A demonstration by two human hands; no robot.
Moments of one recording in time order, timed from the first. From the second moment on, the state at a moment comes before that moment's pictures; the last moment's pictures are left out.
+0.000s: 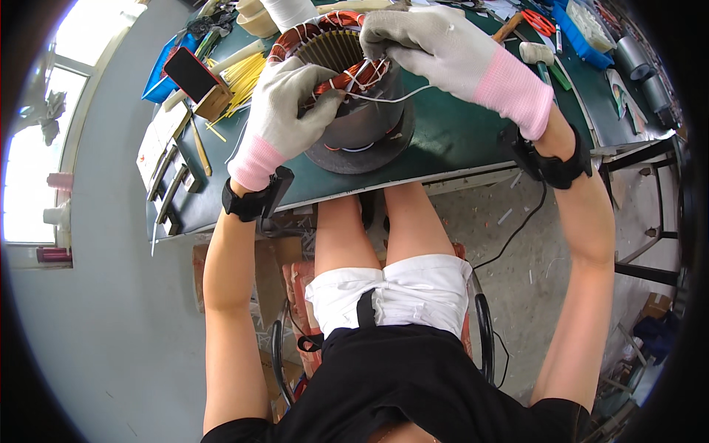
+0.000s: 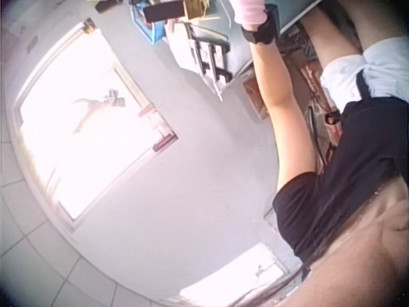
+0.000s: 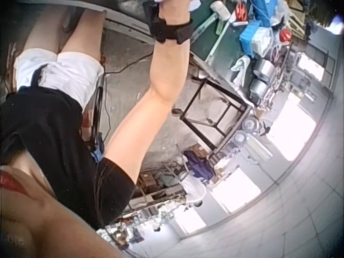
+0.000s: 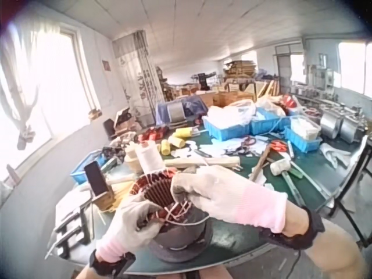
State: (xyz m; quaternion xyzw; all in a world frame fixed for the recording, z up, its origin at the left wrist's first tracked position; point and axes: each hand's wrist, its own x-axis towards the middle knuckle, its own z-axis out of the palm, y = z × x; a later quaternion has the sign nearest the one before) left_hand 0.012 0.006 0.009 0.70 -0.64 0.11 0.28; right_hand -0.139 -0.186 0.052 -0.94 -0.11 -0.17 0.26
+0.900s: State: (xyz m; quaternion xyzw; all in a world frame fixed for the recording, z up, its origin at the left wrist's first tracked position) left_hand 0.012 0.003 0.015 0.71 -0.64 0.08 0.29; right_hand -0.194 -0.169 0.006 -0.78 0.11 -0.17 0.59
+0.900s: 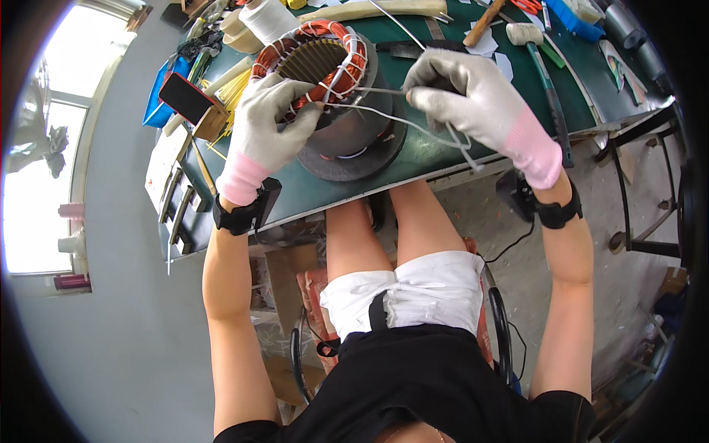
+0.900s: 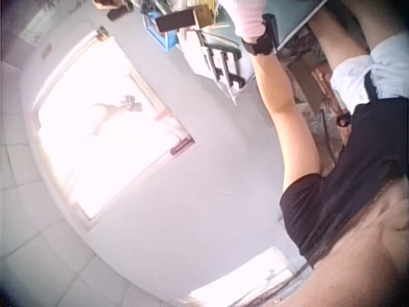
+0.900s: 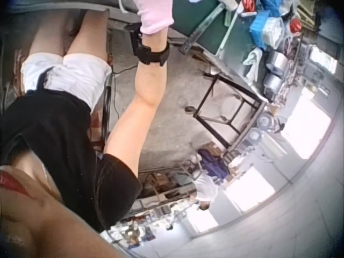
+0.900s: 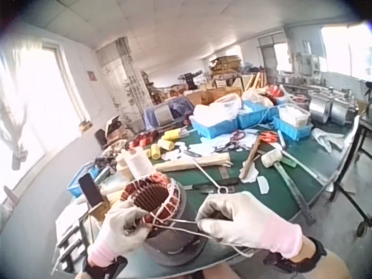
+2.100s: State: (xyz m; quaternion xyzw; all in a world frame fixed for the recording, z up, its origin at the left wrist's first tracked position) left_hand 0.016 0.003 0.013 0.74 -0.62 0.07 0.26; right_hand -0.146 -0.202 0.005 -0.84 -0.06 -0.53 0.00
